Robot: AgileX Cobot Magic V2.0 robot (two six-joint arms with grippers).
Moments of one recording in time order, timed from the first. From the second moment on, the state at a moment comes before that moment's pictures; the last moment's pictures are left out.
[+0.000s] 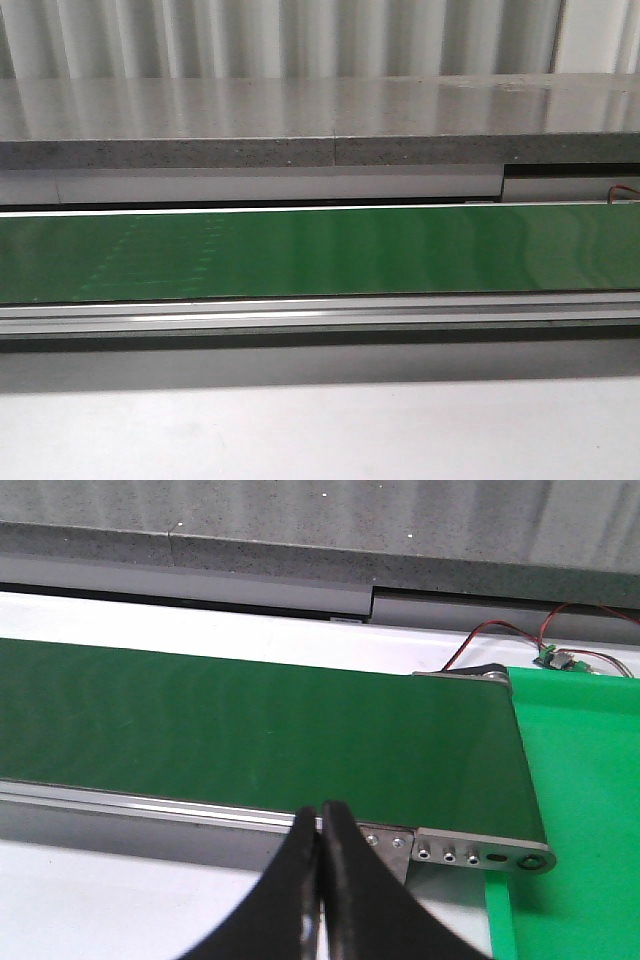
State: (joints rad) left arm 0.20 1.57 -1.36 -0.09 0.82 0.27; right arm 0.13 0.19 -0.32 0.04 0.49 0.01
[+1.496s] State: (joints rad) left arm -0.08 0.22 -0.49 -0.13 0.50 0.10; right arm 0.13 0.19 -0.32 0.04 0.49 0.01
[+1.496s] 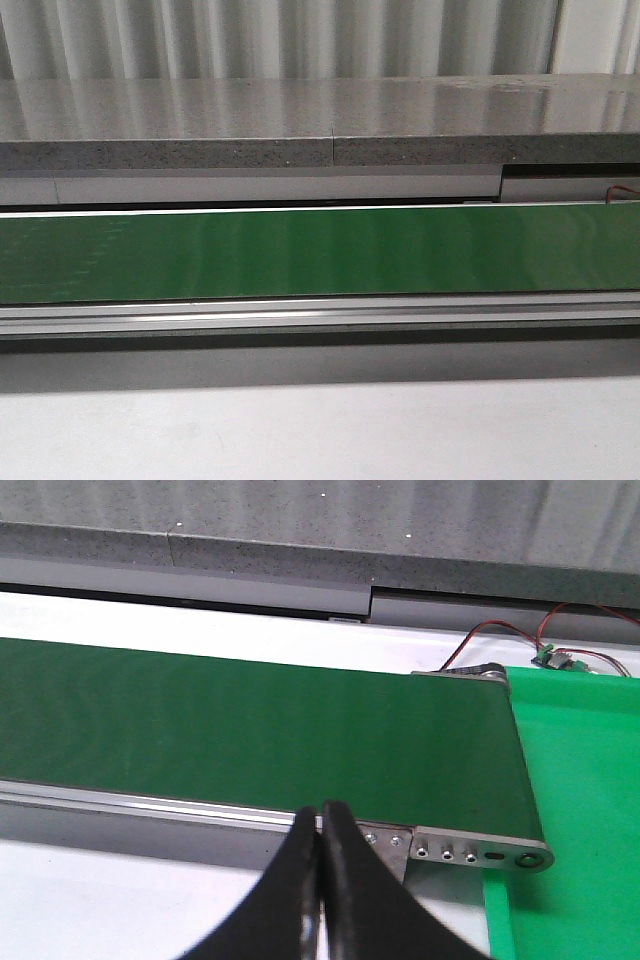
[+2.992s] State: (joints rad) left arm -0.08 0.00 0.00 -0.05 0.18 0.10; right arm 0.13 0.19 -0.32 0.04 0.49 0.01
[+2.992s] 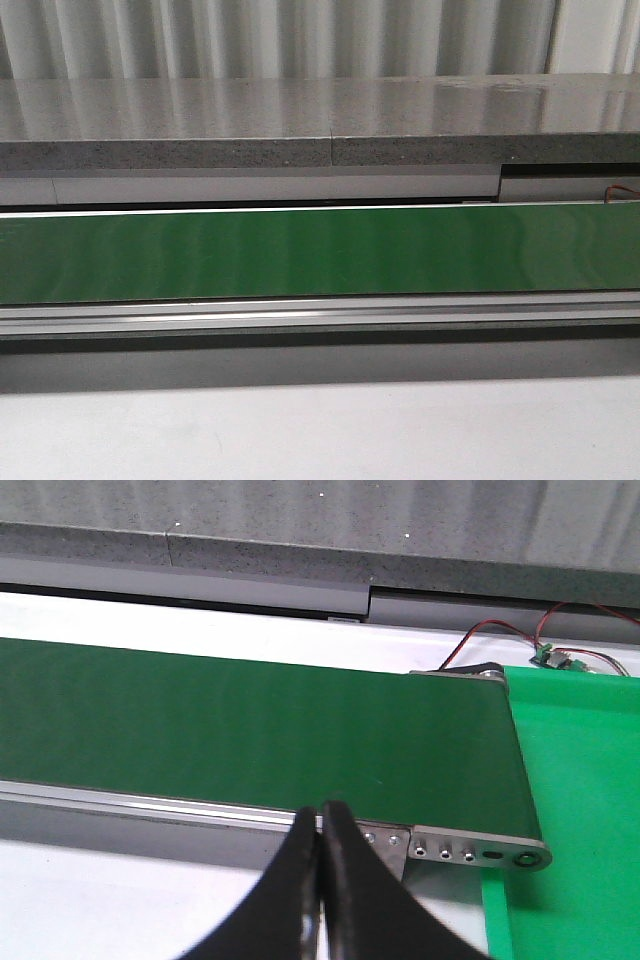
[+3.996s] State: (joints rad) left arm -0.08 0.00 0.00 -0.05 0.18 0.10; right arm 0.00 0.12 -0.10 0.01 0.12 0.01
